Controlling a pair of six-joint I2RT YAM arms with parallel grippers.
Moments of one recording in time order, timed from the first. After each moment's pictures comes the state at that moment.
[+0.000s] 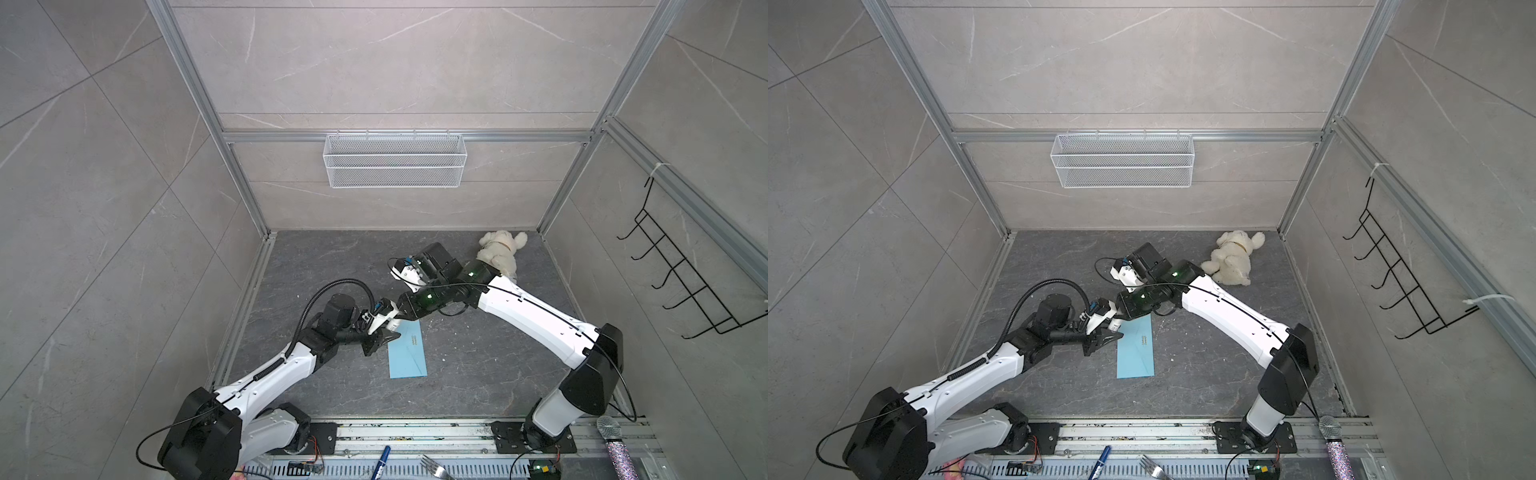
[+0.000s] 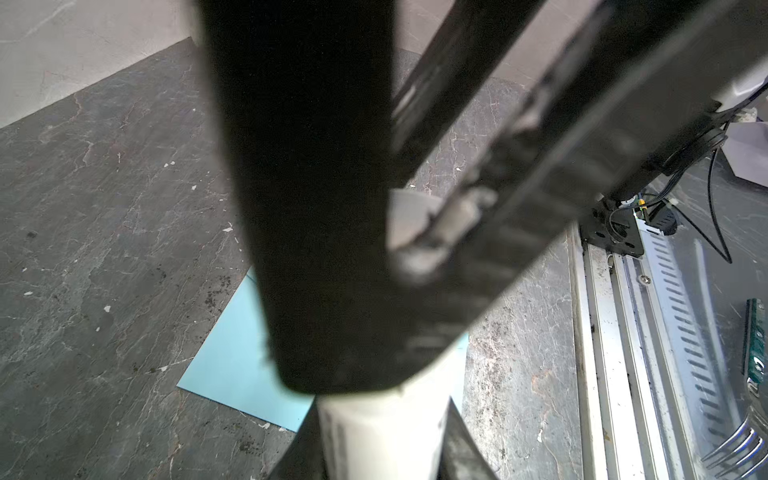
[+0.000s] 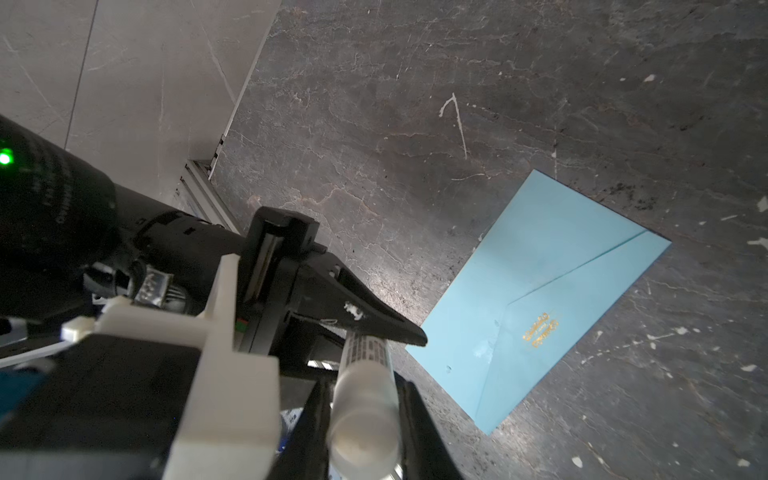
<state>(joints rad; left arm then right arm) -0.58 1.14 0.61 -0.04 0.65 0.29 0.80 1.66 1.59 -0.91 -0.41 0.32</state>
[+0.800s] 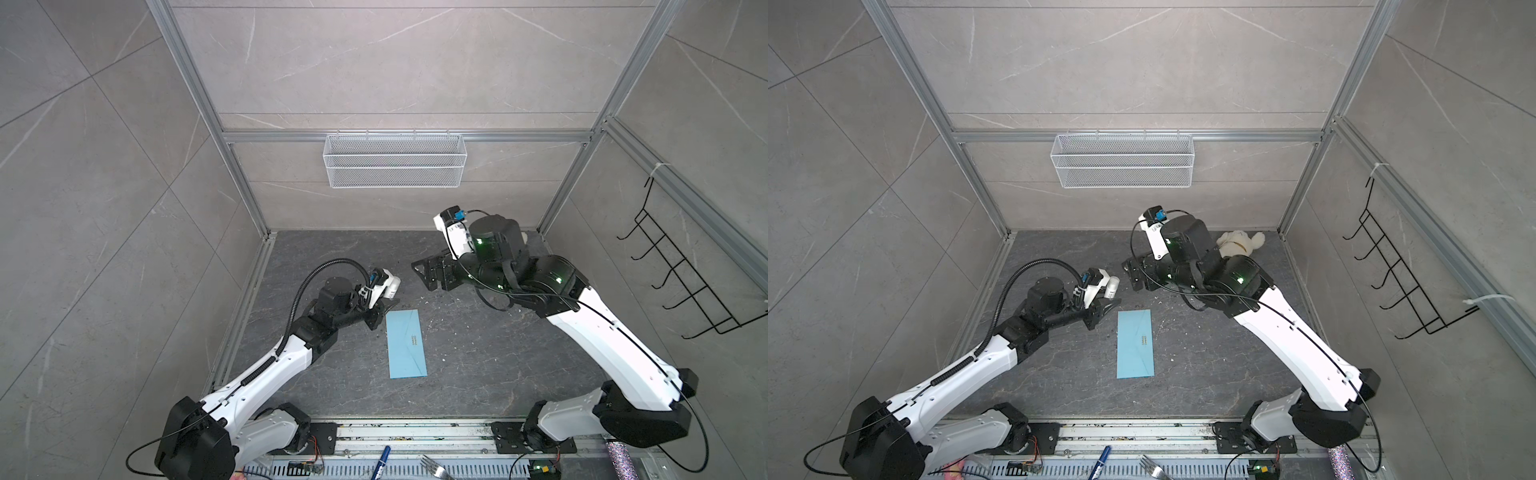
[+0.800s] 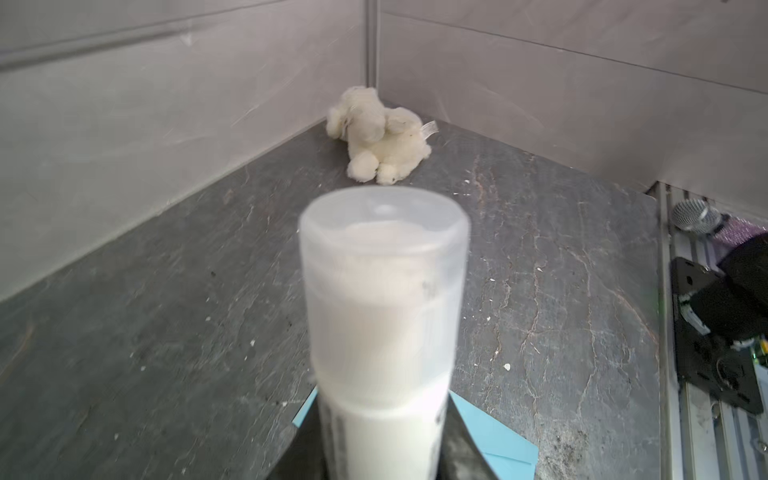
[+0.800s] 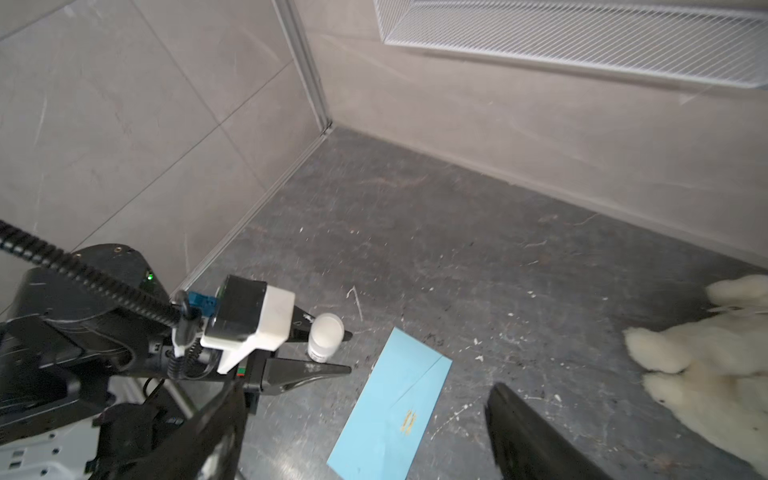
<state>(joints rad) -0.58 1.14 0.84 -0.10 0.37 0.10 0.83 1.39 1.80 -0.91 0.12 0.25</state>
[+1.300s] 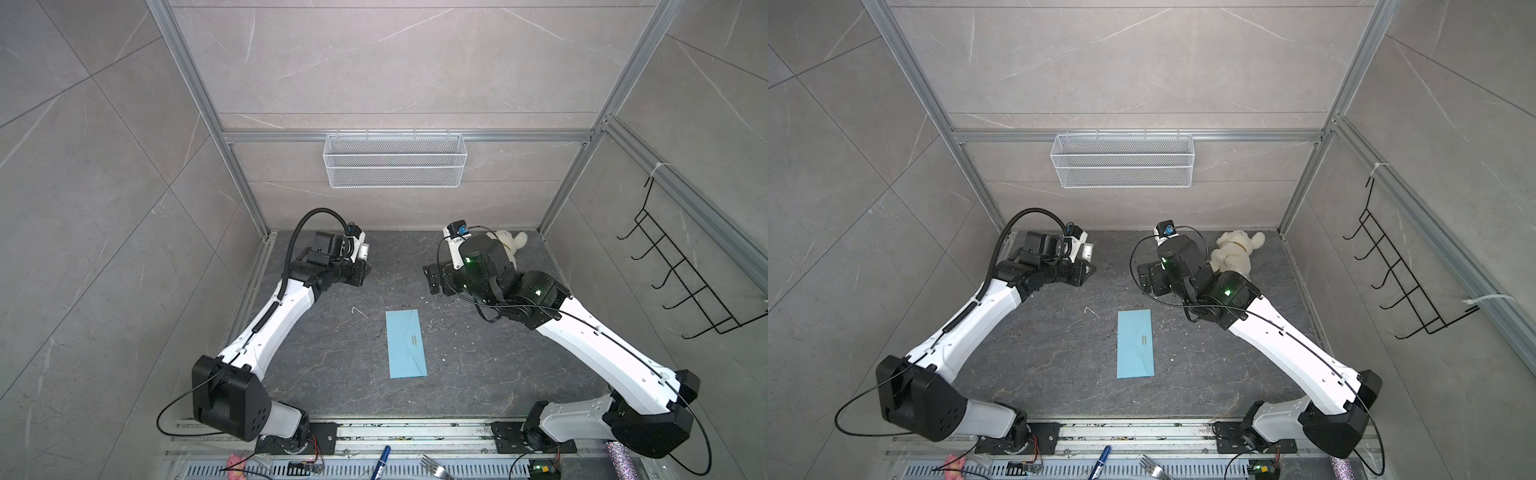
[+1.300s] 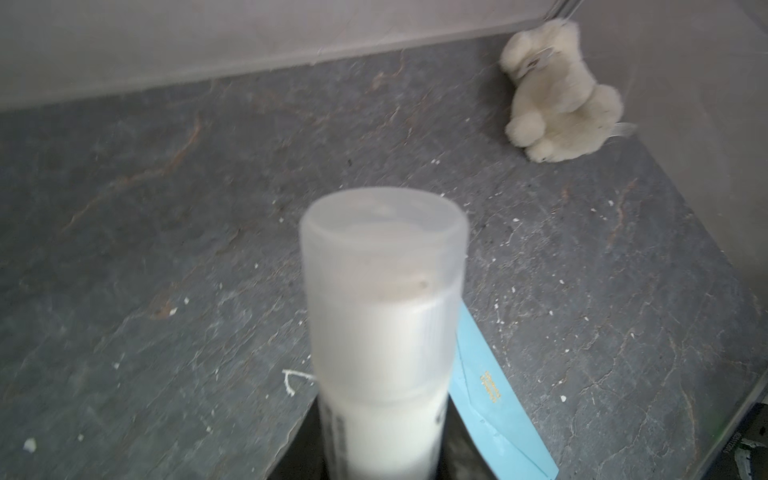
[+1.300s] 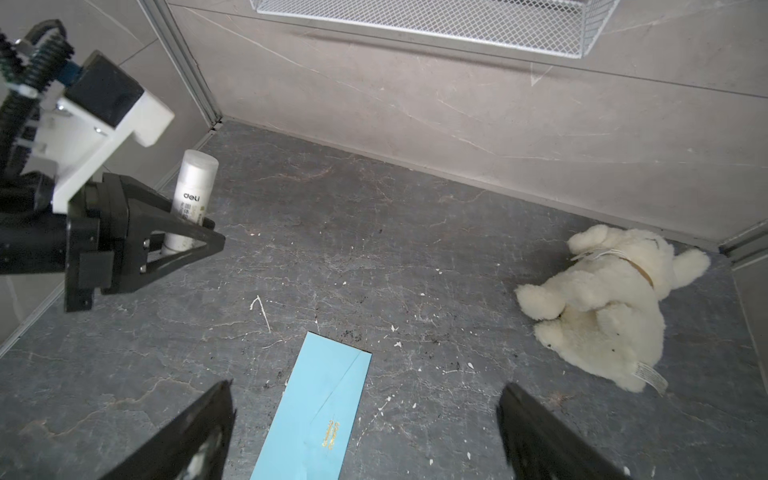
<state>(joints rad) -0.33 1.48 1.35 -0.66 0.26 -0.06 0.82 1.35 1.55 -0.79 0.37 0.26</state>
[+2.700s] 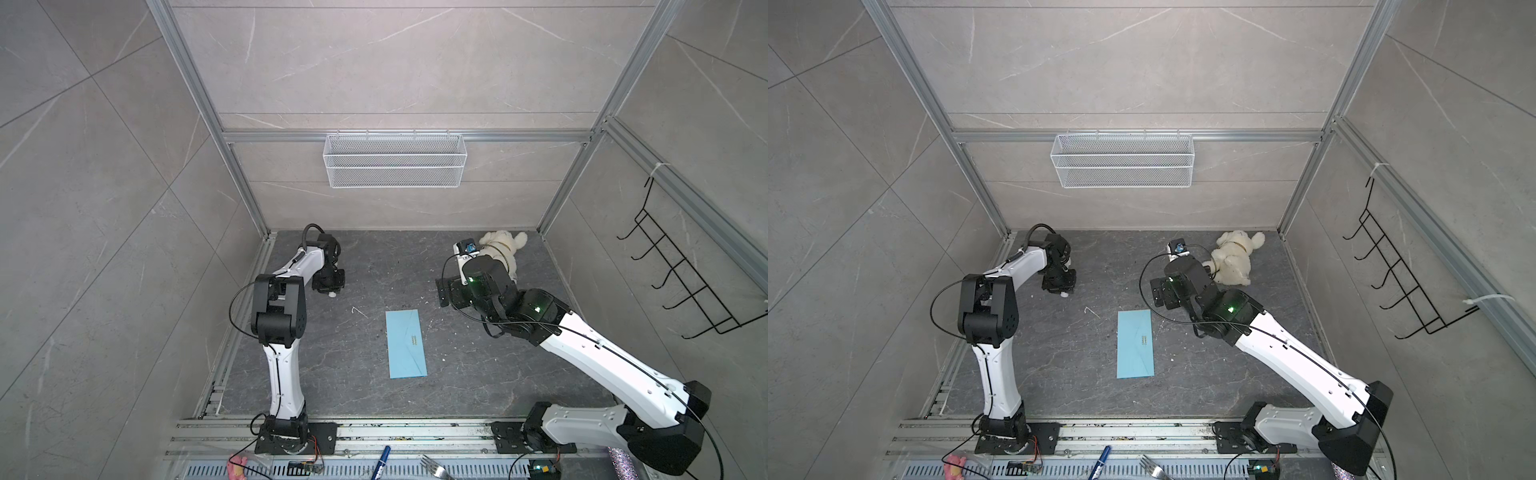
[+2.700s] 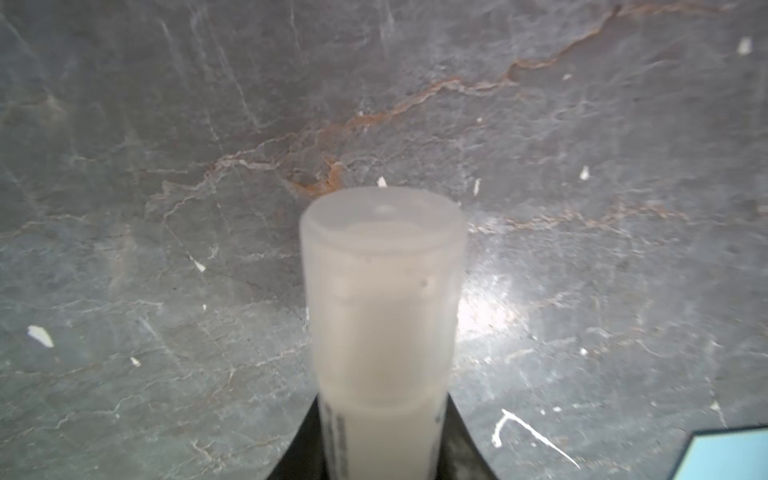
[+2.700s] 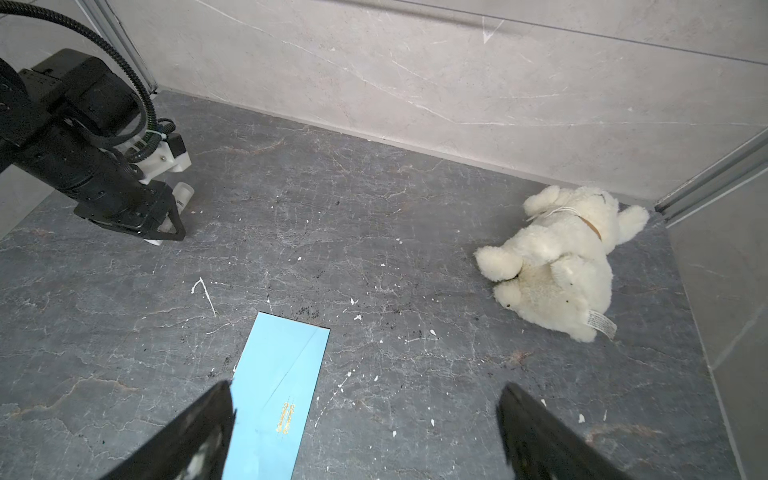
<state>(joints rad) -0.14 2.13 1.66 -0.96 0.05 -0.14 0.81 1.23 1.32 -0.73 0.46 0.27</state>
